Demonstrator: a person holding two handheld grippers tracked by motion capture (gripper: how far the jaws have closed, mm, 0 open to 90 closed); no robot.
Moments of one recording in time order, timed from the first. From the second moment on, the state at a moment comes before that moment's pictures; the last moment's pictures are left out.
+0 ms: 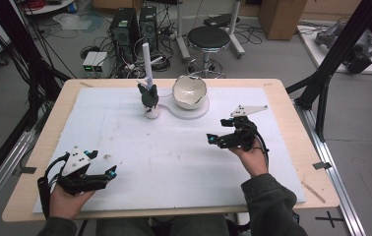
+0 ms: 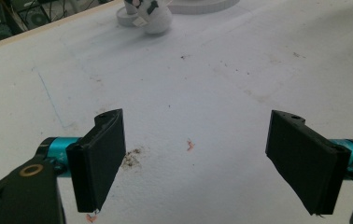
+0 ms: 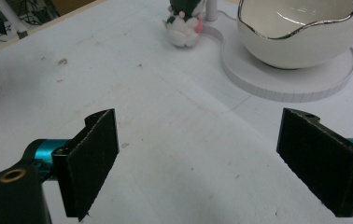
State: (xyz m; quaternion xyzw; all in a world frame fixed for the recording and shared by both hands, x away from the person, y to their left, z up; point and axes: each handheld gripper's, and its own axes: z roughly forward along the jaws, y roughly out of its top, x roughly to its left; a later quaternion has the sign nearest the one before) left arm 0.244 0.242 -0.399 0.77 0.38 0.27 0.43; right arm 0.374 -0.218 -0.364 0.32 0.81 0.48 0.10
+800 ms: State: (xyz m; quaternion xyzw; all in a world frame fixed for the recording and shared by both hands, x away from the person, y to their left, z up) left arm 0.245 0.243 -0.402 0.77 0.39 0.26 0.43; right arm 0.351 -0.252 -0.388 0.34 0.80 0.48 0.11
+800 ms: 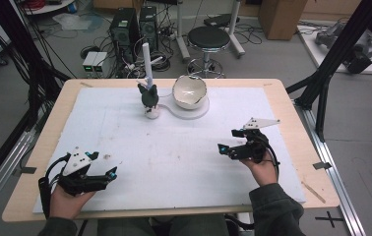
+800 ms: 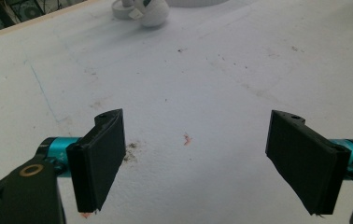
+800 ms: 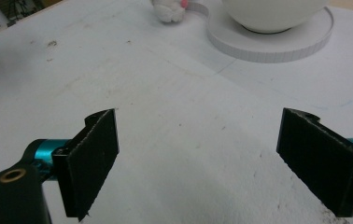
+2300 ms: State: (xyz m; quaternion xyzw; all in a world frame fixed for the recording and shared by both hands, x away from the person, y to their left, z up) left arm 0.245 0.242 -0.410 0.78 0.39 0.24 0.43; right arm 0.310 -0.294 -0.412 0.35 0.79 0.48 0.12
